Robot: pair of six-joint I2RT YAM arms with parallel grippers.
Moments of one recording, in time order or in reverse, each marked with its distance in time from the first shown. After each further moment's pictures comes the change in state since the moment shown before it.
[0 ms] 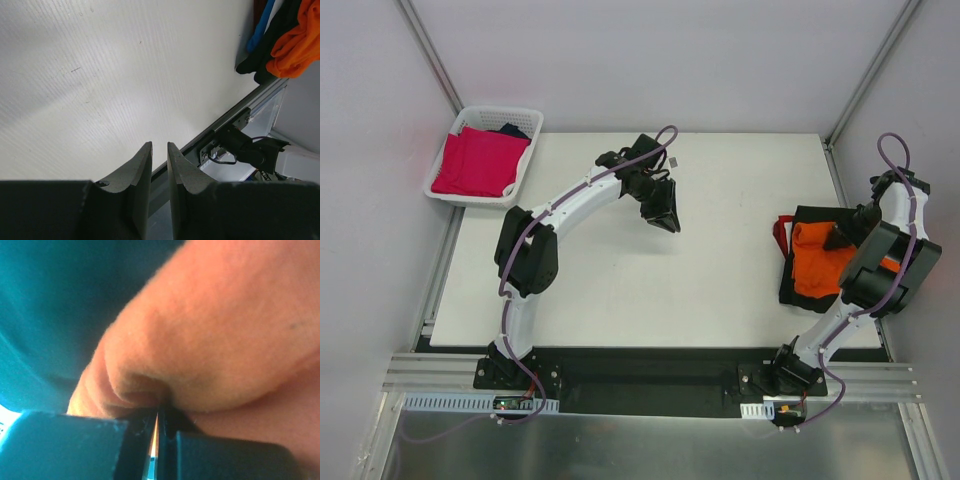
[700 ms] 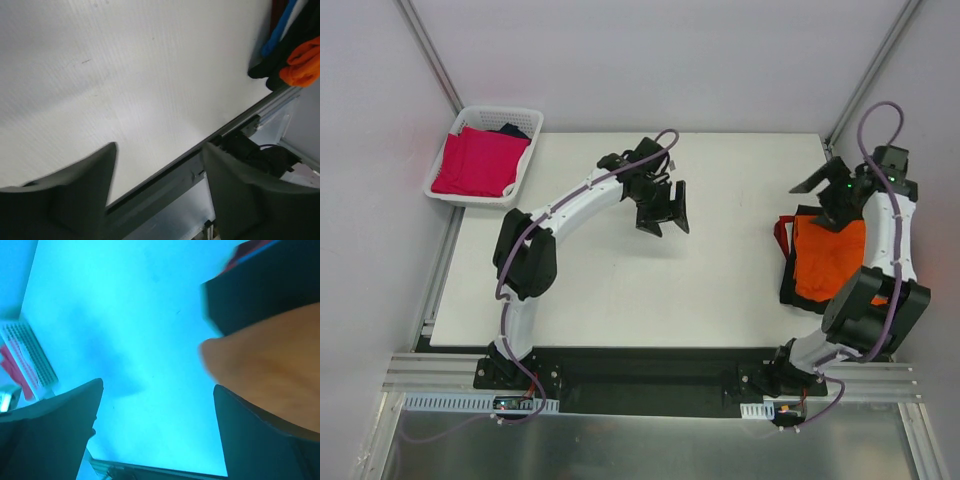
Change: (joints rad) left arm -0.019 -0.011 -0.007 -0.017 -0.068 -0.026; right arm 0.113 -0.308 -0.108 0.248 -0.291 0.077
